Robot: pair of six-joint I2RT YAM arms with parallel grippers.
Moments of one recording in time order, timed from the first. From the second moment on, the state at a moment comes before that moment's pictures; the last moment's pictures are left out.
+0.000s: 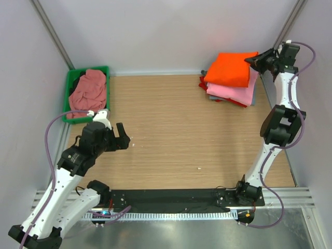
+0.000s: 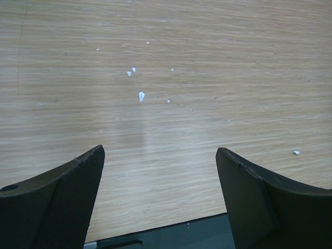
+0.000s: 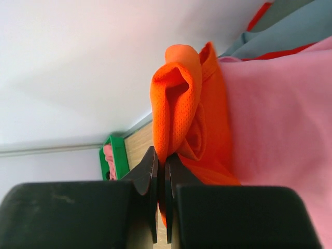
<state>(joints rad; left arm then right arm) -0.44 0.70 0.87 -0.82 -0.12 -0.45 -0.31 2.12 2.06 -0.37 -0.62 0.83</state>
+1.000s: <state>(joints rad) -0.44 0.72 0.87 -0.82 -0.11 -0.45 -0.45 2.32 2.17 -0.64 -0.52 0.77</state>
